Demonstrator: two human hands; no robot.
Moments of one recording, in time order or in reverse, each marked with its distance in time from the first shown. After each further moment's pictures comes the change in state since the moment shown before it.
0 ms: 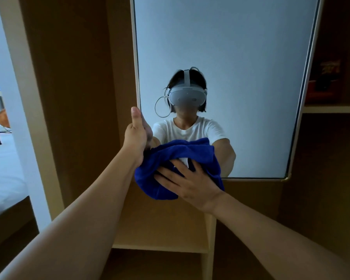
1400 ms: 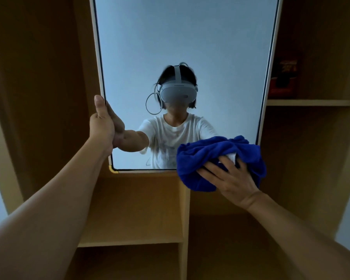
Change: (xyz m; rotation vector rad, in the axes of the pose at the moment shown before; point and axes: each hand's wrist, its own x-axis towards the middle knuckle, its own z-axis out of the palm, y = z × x) left_hand -0.007 0.002 0.015 -0.052 0.195 0.065; right_hand -0.136 0.069 -0.001 -0.145 0.106 0.129
